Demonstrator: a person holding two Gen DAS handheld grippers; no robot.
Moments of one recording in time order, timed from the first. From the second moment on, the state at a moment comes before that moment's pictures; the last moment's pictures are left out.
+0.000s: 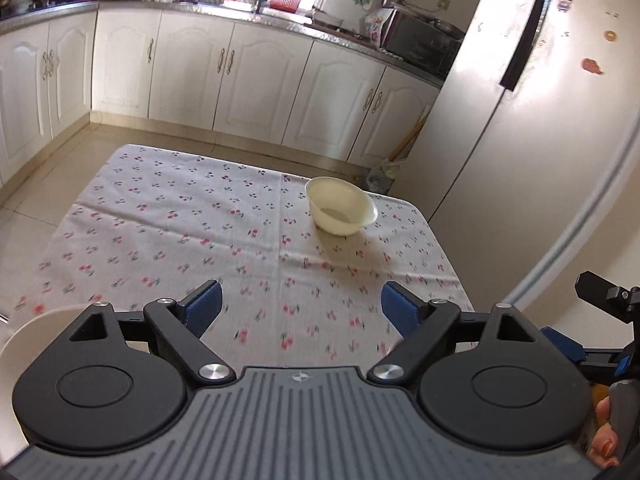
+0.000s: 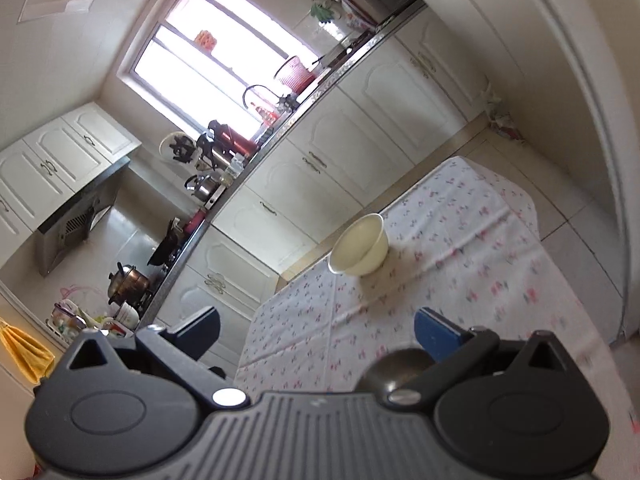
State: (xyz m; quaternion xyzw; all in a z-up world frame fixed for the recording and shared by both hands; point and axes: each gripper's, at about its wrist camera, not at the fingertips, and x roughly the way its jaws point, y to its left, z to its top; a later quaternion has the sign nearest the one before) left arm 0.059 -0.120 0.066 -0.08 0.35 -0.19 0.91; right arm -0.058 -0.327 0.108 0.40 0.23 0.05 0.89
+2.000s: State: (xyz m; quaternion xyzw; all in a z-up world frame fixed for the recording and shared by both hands) left arm 0.220 -0.193 0.012 -0.11 0.40 -0.21 0.89; right arm 0.141 -0.333 0.070 0.40 0.29 0.16 0.86
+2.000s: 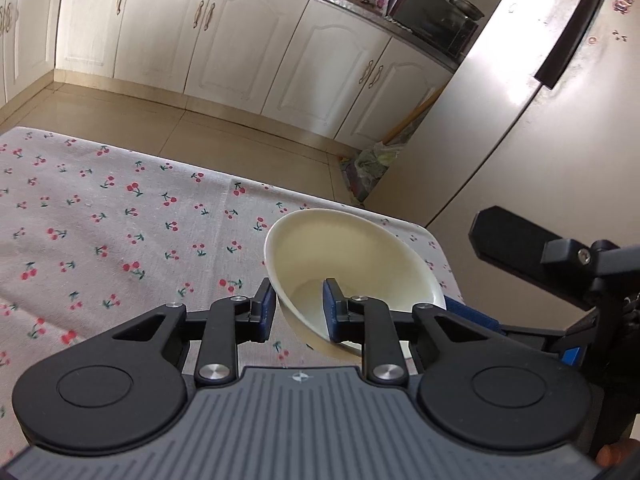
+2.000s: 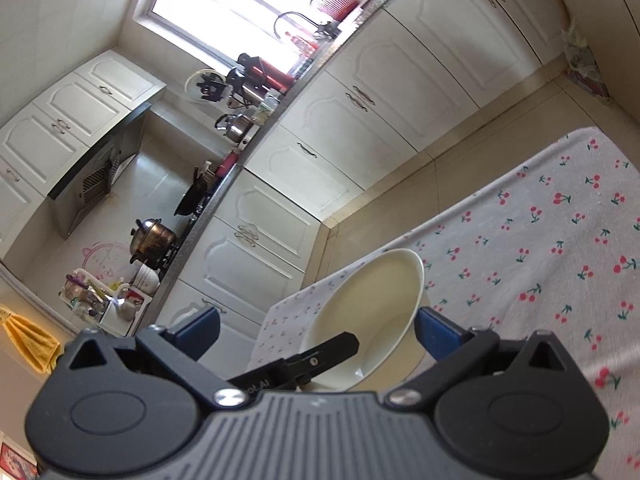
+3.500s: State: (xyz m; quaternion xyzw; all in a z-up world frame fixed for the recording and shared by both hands) left arm 0.014 -0.082 0.040 -0.13 0.35 -0.23 0.90; right arm -0.066 -0.232 0.104 0.37 0.25 0.22 0.86
